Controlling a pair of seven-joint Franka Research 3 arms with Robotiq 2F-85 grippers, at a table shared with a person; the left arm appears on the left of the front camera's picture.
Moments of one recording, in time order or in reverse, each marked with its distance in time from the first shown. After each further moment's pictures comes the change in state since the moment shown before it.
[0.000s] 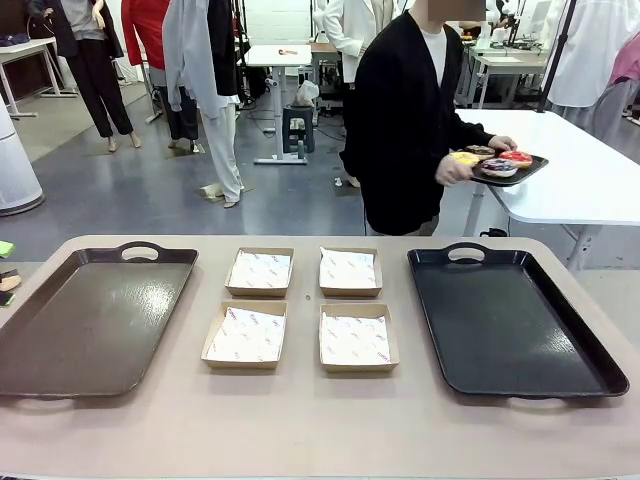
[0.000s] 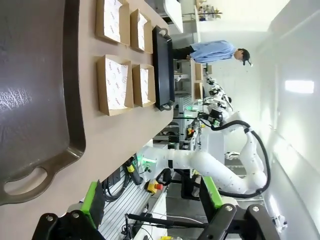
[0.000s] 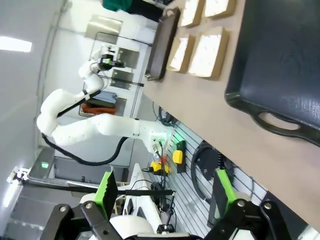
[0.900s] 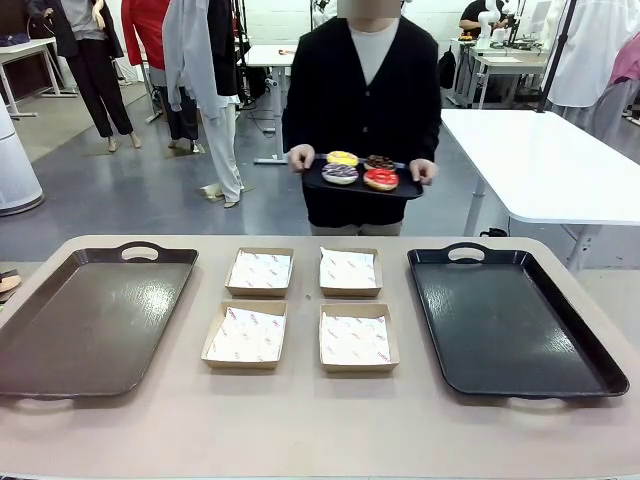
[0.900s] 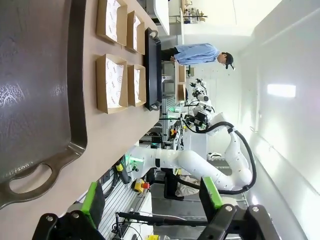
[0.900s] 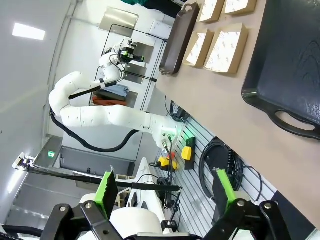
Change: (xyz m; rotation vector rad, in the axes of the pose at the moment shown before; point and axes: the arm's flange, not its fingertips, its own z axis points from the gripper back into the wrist) left arm 0.000 0.037 0.015 -0.091 0.001 0.045; right arm -0.006 0.000 -0.003 0.051 0.020 0.026
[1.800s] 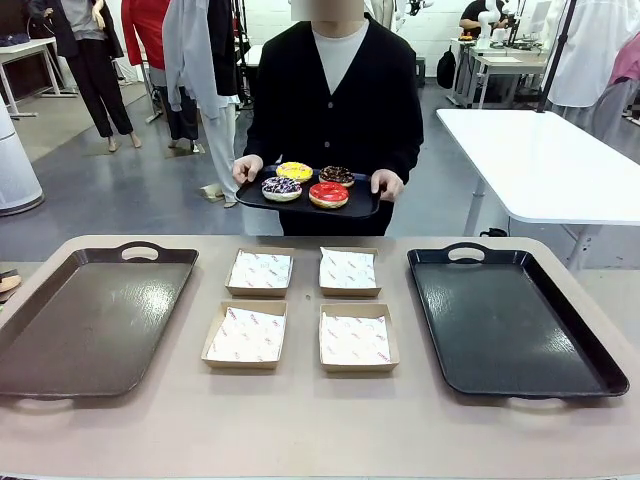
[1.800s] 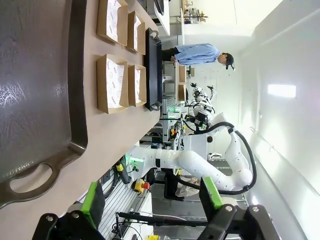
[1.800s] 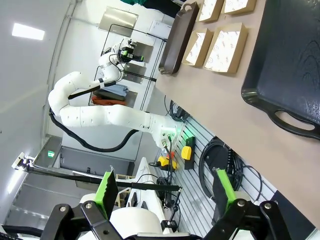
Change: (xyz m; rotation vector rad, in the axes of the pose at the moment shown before) left arm 0.000 0.000 0.000 0.002 -0.001 0.001; right arm 0.000 0.000 -0.001 -0.002 0.003 -0.001
